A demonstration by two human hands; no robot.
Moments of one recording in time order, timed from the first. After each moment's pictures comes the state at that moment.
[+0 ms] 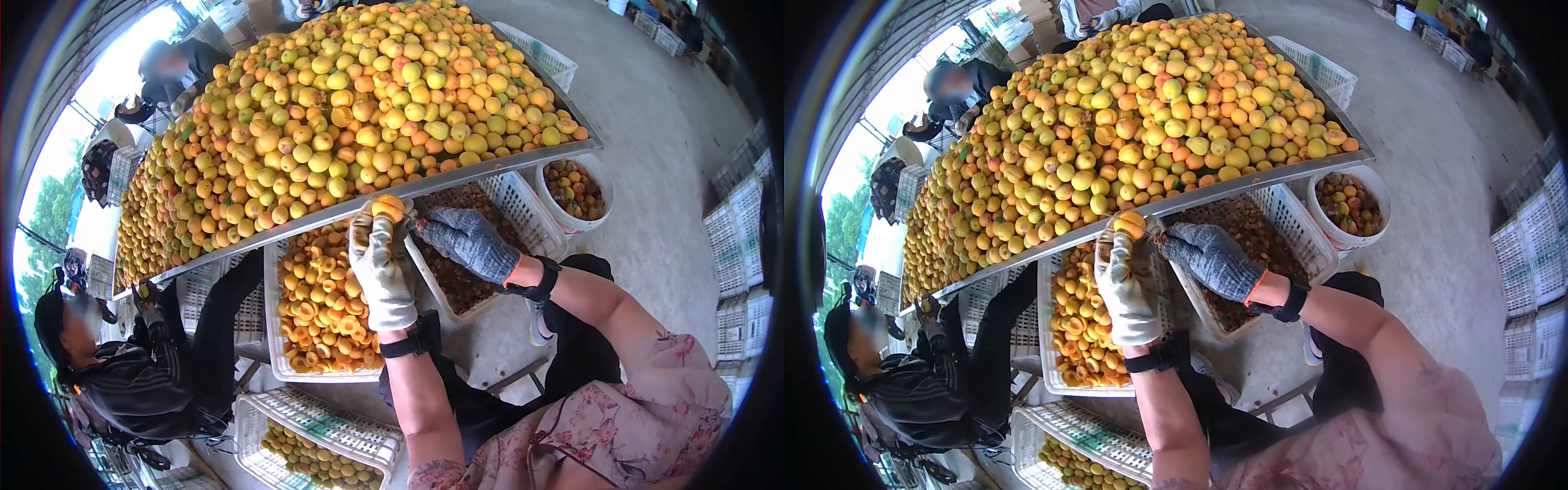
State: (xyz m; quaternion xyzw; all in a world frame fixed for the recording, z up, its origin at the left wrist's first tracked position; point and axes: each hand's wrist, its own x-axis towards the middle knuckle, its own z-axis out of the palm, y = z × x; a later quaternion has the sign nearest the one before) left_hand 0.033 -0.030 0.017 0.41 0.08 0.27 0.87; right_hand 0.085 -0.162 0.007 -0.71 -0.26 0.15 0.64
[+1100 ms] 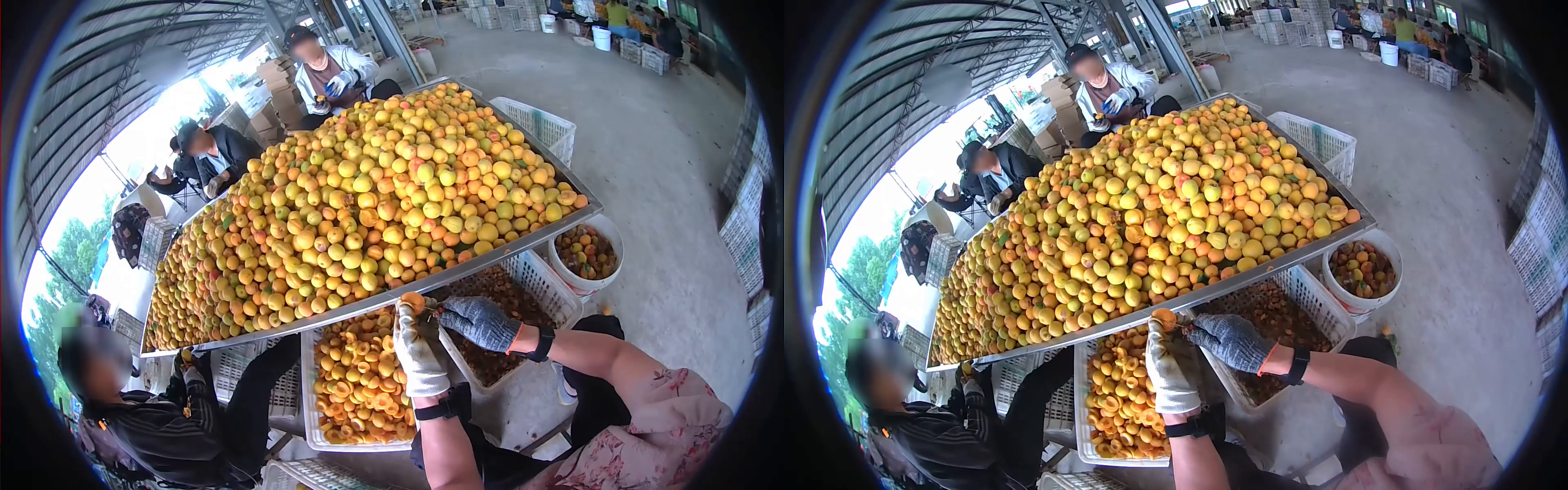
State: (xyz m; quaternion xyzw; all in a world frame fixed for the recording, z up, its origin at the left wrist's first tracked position) left_hand 0.041 -0.039 0.008 0.35 0.13 0.22 0.90; right_hand 0.091 -0.155 -0.011 -0.75 -0.38 -0.09 0.53
